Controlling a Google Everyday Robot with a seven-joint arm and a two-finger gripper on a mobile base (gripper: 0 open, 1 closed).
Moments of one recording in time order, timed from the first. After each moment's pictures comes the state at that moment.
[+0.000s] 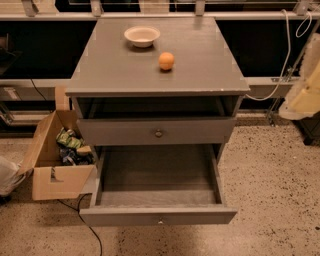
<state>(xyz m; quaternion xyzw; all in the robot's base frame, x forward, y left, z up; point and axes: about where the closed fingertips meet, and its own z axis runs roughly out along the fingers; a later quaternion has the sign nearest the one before) 0.401 -0.167 1.092 -0.61 0.73 -0.13 0.28</state>
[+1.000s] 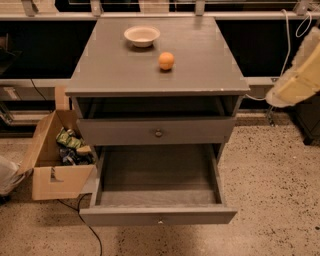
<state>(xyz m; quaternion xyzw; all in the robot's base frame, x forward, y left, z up) 0.423 -0.173 1.091 -0.56 0.75 -0.09 0.35</state>
